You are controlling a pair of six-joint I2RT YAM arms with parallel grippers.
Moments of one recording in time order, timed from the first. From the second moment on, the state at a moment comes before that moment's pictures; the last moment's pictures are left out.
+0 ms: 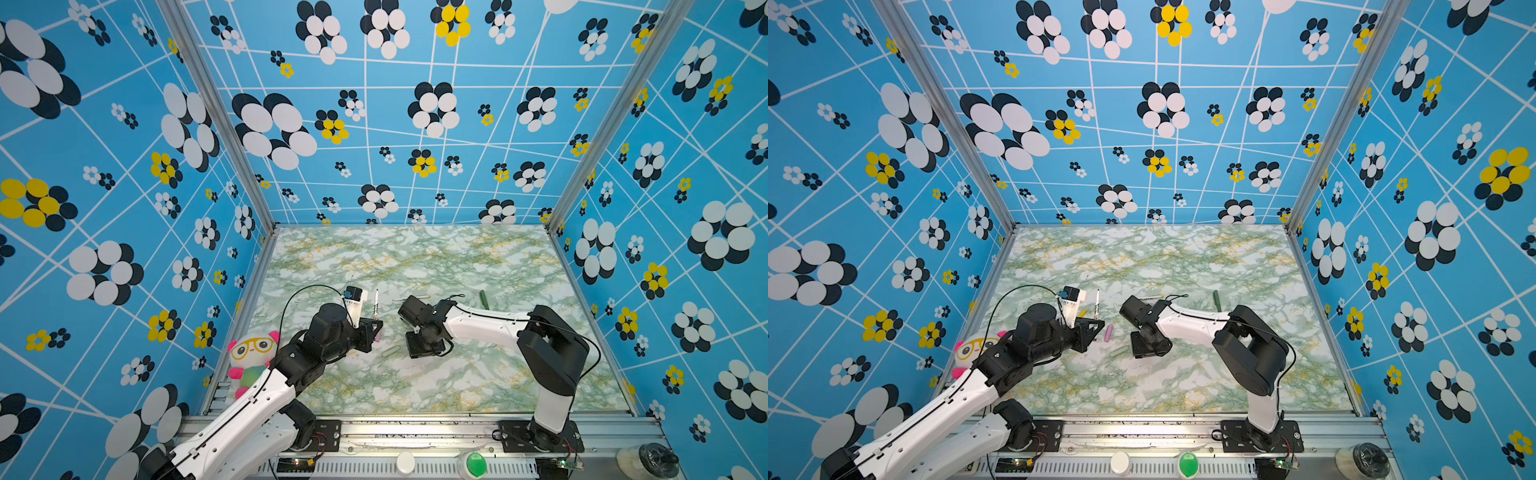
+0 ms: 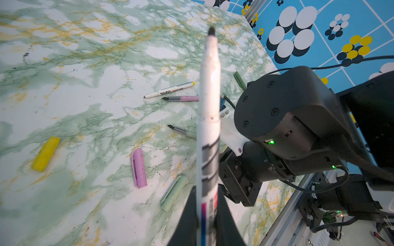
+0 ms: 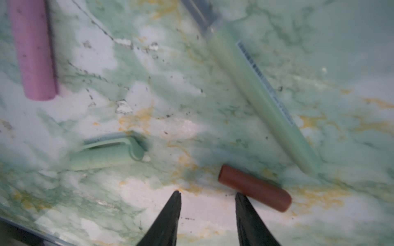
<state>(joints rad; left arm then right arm) -0.60 0.81 0.58 -0.28 0.21 -0.47 0.92 1.88 1.22 -0.72 -0.06 0.68</state>
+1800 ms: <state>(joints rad) -0.60 0.84 0.58 -0.27 0.21 -0.47 0.80 1.98 1.35 -0.76 0.11 0.49</state>
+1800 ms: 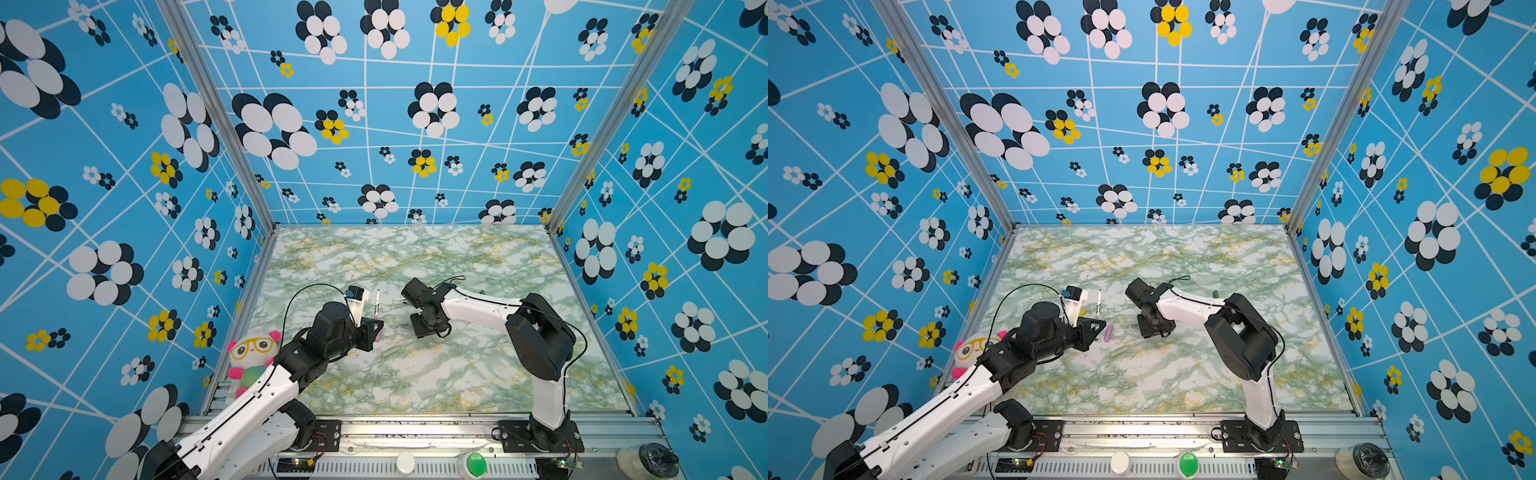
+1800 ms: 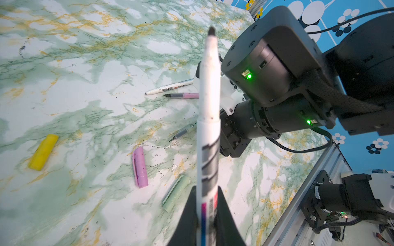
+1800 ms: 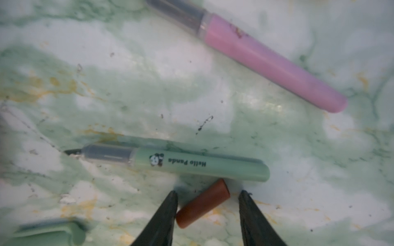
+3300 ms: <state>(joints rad) -0.60 0.92 0.58 -0.21 0.28 -0.47 0.76 1.85 1.29 -0.77 0.11 0.47</state>
